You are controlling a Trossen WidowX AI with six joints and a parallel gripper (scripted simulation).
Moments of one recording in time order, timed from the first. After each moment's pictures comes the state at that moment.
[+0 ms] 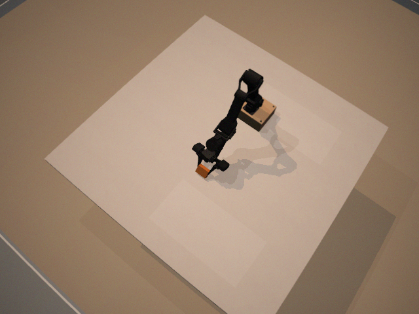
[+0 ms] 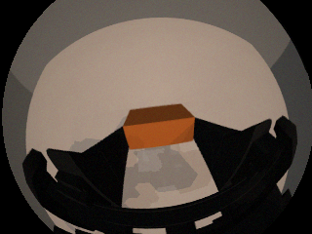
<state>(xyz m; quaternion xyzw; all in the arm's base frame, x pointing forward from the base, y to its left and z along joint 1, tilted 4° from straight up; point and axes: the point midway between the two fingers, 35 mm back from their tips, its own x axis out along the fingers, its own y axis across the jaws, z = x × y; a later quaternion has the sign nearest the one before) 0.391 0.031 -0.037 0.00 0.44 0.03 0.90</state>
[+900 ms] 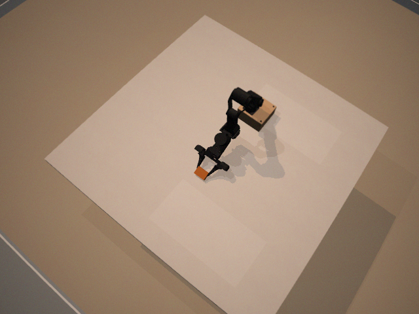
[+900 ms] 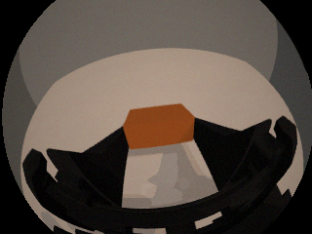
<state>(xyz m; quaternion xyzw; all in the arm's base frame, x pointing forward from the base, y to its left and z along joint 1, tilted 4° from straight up) 0.388 0.031 -0.059 0.00 0.25 0.03 0.97</state>
